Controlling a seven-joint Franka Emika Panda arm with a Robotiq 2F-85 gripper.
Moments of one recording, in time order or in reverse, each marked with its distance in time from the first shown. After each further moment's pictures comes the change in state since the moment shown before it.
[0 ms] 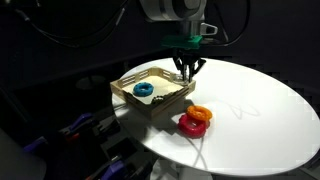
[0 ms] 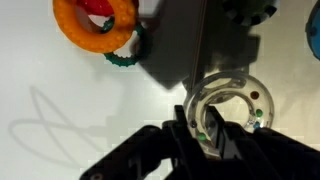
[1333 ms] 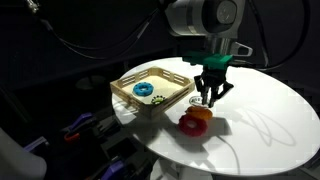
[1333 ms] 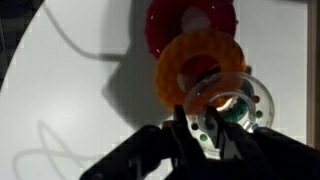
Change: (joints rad) arm -0.078 0.110 -0.125 0.075 -0.003 -0.095 0.021
